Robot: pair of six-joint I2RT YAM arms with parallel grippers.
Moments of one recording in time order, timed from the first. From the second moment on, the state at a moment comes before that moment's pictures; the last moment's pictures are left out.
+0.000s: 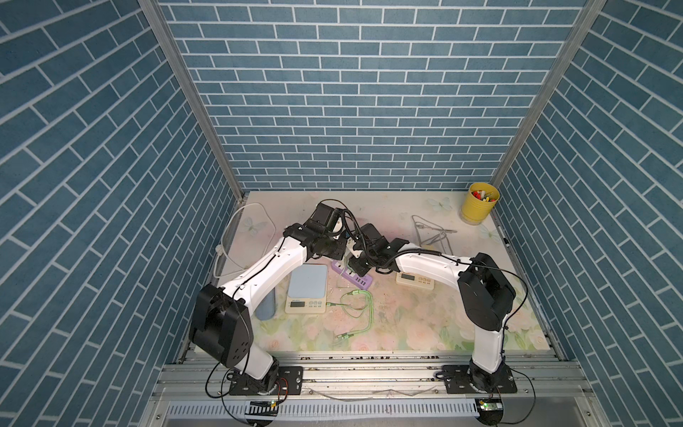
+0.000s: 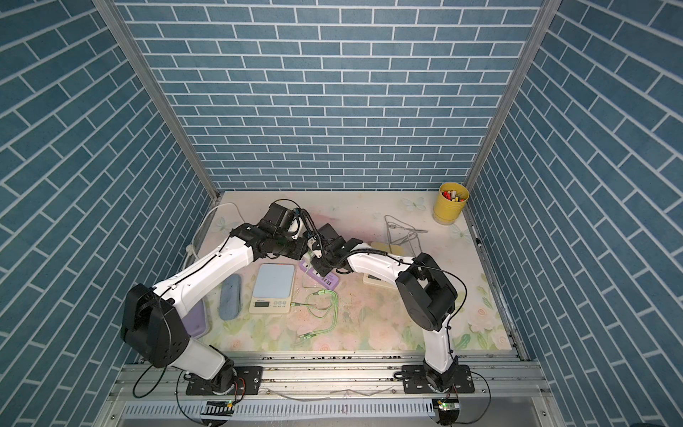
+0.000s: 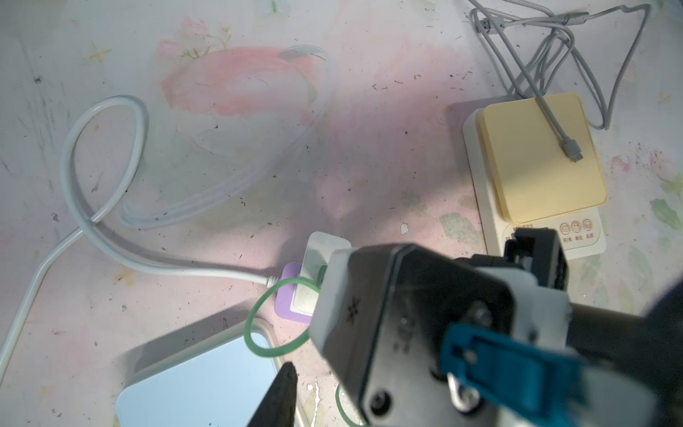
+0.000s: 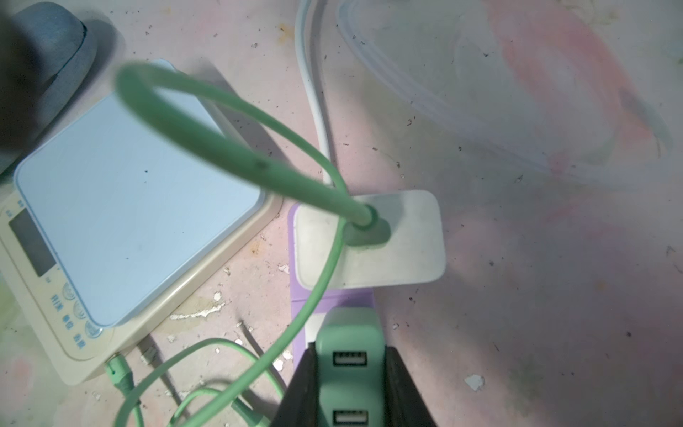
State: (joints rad) left arm -0.52 1.54 1.30 -0.73 0.05 -0.17; right arm 0.89 1.96 1.39 -0.42 -0.04 -0.03
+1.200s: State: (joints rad) left arm -0.41 1.44 1.21 -0.69 0.04 -0.19; right arm 0.68 2.08 1.61 -0.74 0.02 -0.22
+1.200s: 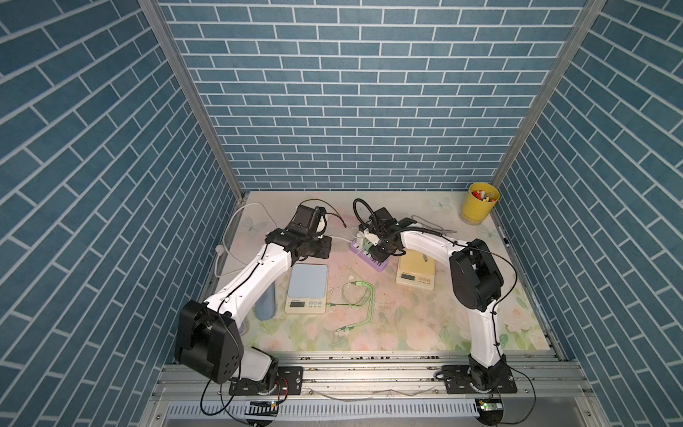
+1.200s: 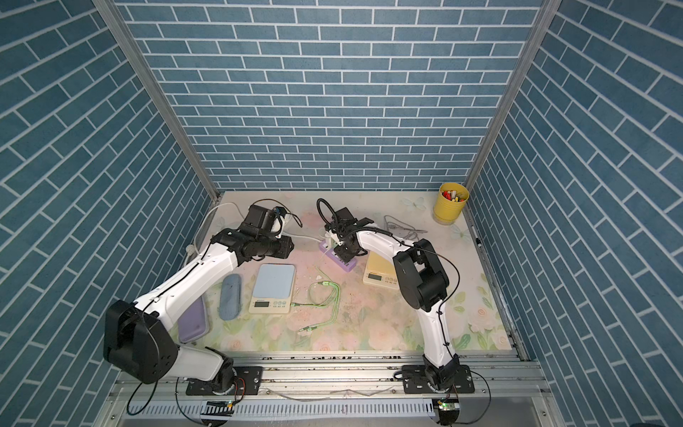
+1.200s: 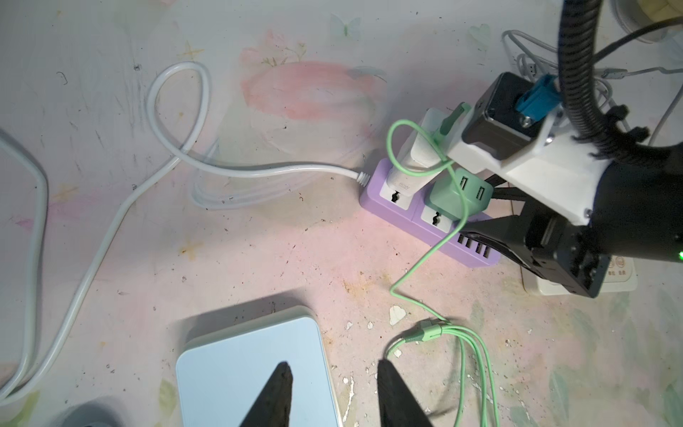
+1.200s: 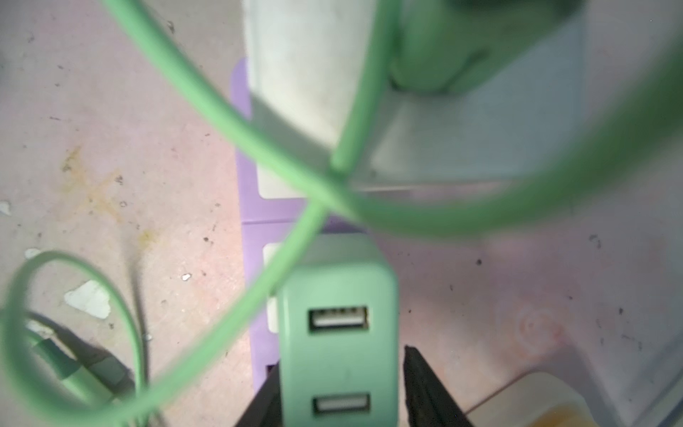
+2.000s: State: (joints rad) left arm -0.49 1.56 1.34 -0.68 0.08 -0.13; right arm 0.23 1.97 1.72 -0.92 0.11 -0.04
